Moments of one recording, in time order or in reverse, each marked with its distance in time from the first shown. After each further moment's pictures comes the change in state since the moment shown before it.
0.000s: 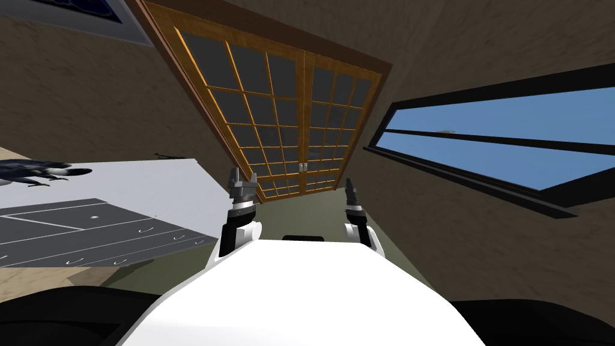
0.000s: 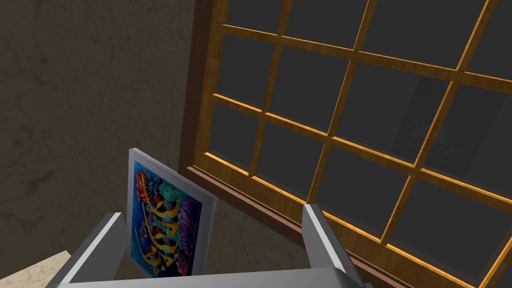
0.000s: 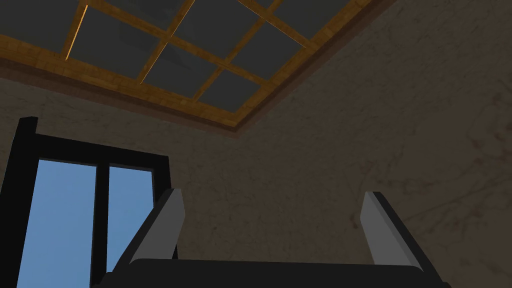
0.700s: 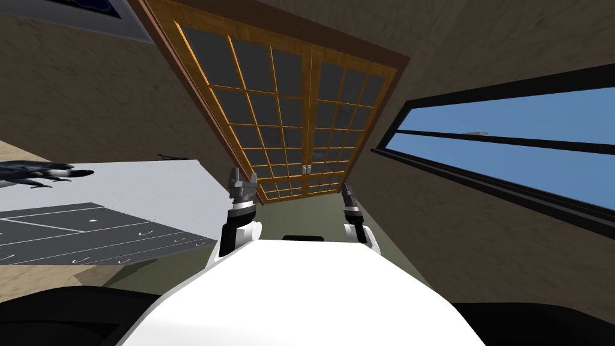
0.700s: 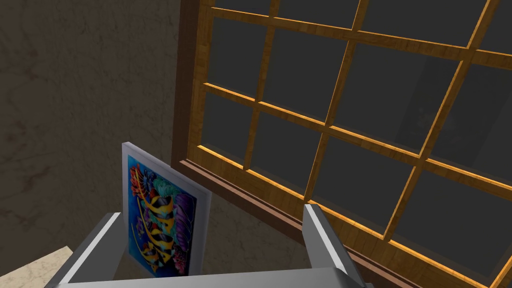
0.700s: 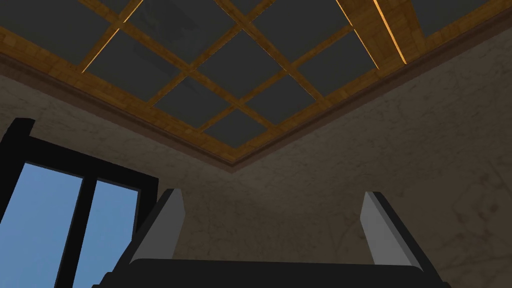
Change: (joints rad) arm -0.059 -0.014 -0.043 0.185 0.049 -0.047 0.147
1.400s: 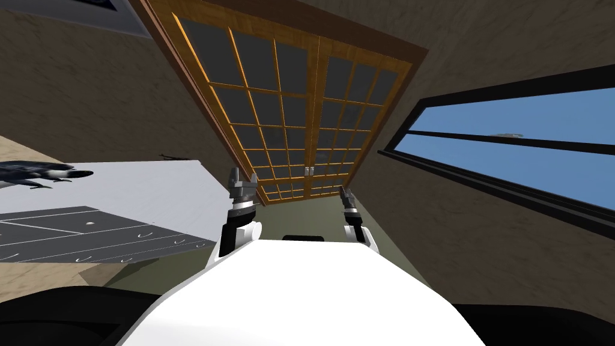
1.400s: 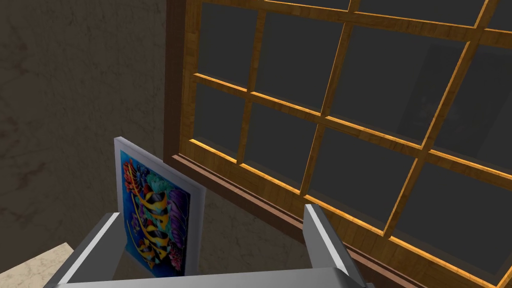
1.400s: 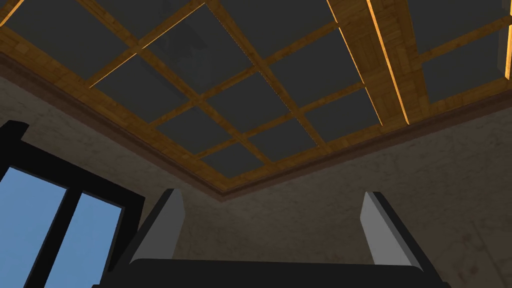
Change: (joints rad) arm -0.040 -0.010 -0.039 0.151 0.036 -0.045 0.114
